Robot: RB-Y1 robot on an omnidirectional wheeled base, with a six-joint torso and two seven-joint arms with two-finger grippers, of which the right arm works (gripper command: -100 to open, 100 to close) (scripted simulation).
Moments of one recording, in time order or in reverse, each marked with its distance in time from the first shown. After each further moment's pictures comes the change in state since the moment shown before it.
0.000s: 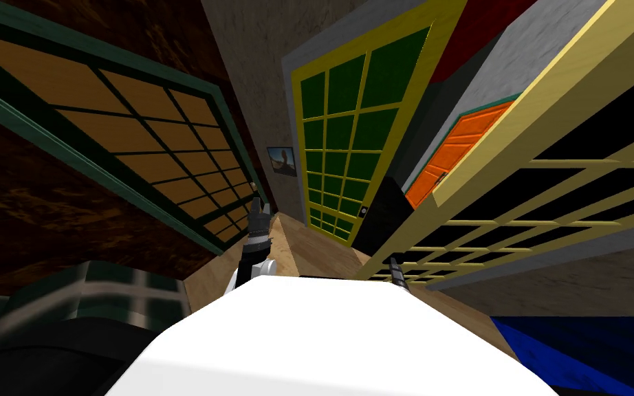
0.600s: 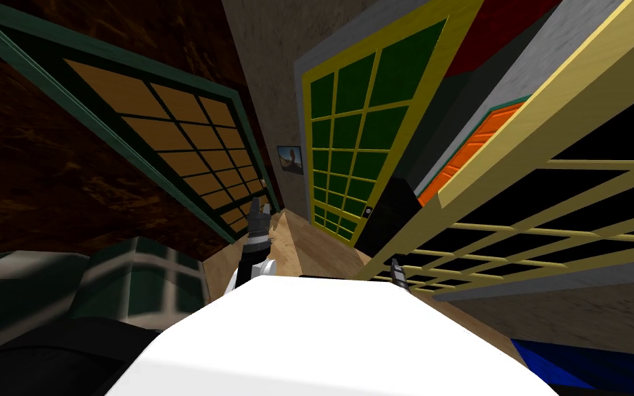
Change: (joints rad) arm 0.033 0.007 0.031 -0.049 -0.042 0.006 -0.149
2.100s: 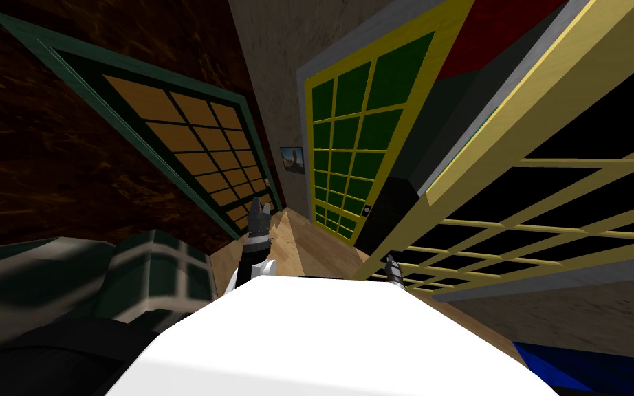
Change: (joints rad) arm -0.033 -0.003 0.048 0.018 -0.033 -0.021 -0.130
